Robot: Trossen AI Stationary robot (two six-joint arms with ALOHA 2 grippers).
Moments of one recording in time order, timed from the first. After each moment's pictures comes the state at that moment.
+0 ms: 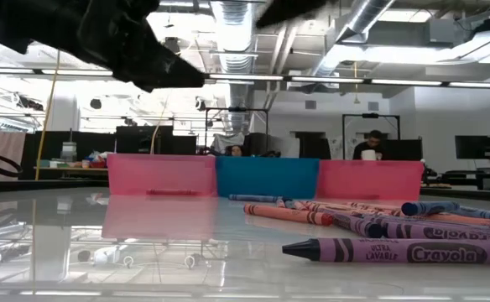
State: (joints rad) left arm -0.31 1.37 0.48 0.69 -0.46 0.04; right arm 0.37 1.53 1.26 -0.33 0.57 -0.05
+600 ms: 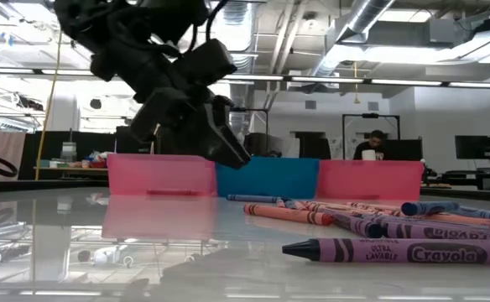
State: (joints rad) left arm -0.11 1.72 0.80 0.33 -0.09 0.27; right arm 0.54 1.34 1.27 -0.37 0.58 -0.04
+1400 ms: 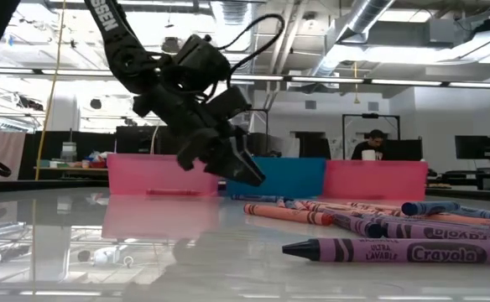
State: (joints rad) left arm 0.15 1.88 0.86 0.36 0.15 0.36; right arm 0.54 1.35 1.27 -0.46 0.58 0.05
